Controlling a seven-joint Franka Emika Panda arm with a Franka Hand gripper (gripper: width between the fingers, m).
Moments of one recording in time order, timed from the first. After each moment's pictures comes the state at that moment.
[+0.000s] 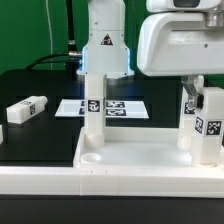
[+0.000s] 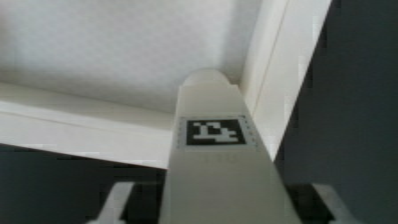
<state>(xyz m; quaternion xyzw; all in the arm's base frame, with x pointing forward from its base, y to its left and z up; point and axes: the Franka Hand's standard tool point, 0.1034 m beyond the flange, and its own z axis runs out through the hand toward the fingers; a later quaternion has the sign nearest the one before) 0.632 0.104 0.110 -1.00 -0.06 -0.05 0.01</state>
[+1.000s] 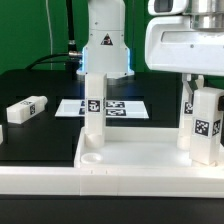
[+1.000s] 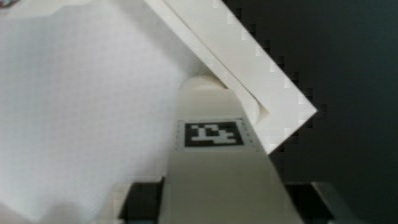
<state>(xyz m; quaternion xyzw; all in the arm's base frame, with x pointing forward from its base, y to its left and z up) 0.632 0.103 0.109 -0.91 0.42 -0.04 0.04</state>
